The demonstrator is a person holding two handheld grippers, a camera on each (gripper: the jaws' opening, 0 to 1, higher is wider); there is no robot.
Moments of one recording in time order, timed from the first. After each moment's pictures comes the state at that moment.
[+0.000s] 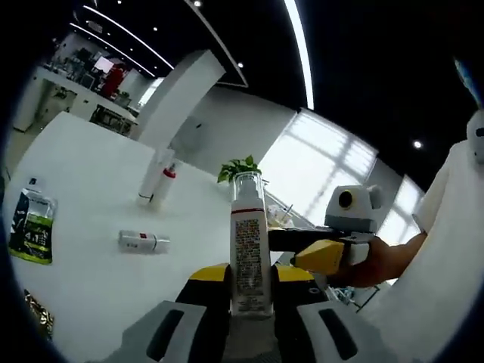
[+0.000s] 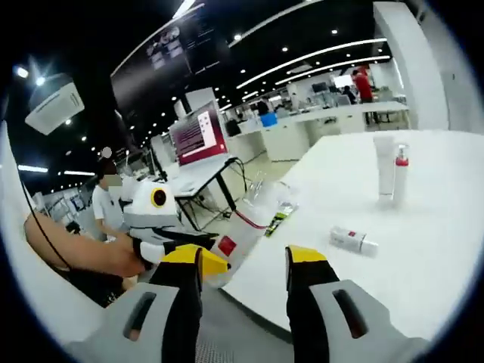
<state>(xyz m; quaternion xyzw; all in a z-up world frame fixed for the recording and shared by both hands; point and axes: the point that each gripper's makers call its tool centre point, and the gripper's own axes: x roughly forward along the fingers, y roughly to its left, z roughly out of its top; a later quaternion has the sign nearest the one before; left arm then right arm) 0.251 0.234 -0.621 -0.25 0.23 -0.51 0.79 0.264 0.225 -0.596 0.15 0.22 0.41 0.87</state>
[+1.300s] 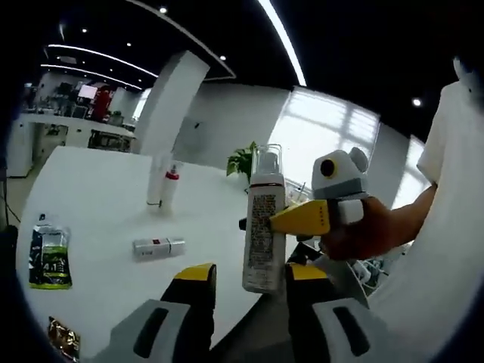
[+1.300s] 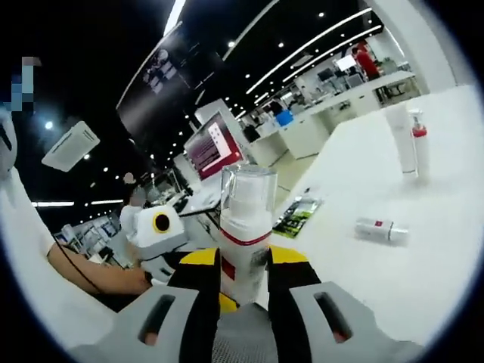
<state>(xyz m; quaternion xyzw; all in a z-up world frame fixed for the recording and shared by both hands) 0.256 0.226 -0.645 -0.11 0.21 -0.47 0.85 0.276 0.222 -0.595 0.18 0.22 0.45 0.85</state>
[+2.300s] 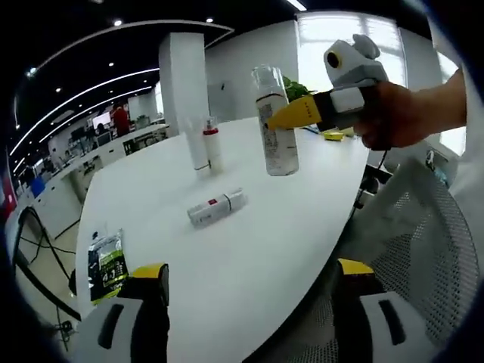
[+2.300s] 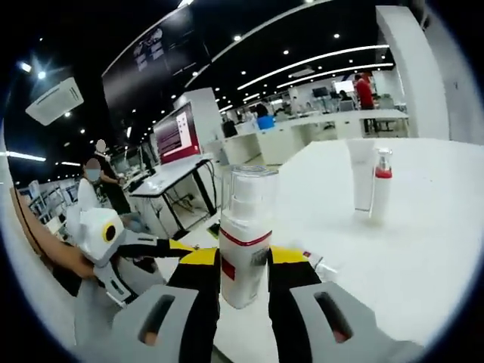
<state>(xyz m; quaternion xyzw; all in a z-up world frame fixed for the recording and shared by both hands) 0.285 0.249 -0.725 0.10 0.28 -0.35 0.89 0.355 0.162 -0.632 0.07 0.19 0.40 0.89</state>
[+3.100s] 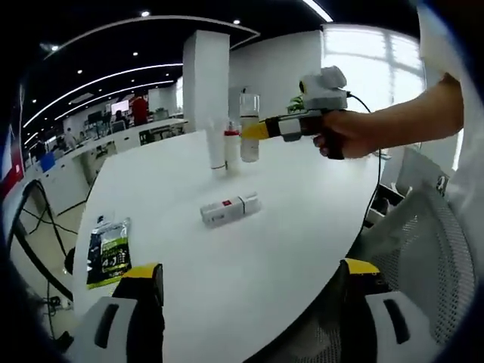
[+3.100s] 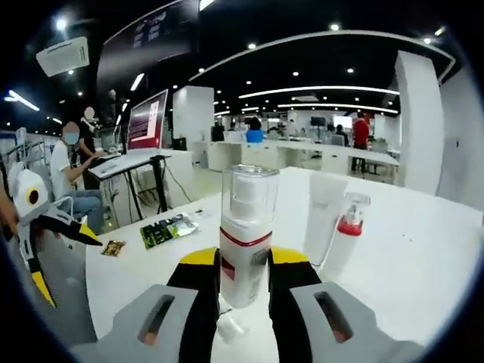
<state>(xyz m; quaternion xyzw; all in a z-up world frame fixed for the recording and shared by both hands) 0.296 0.255 -0.723 0.05 0.29 -0.31 0.90 0.487 0.135 -0.659 -0.05 0.13 0.37 0.92</state>
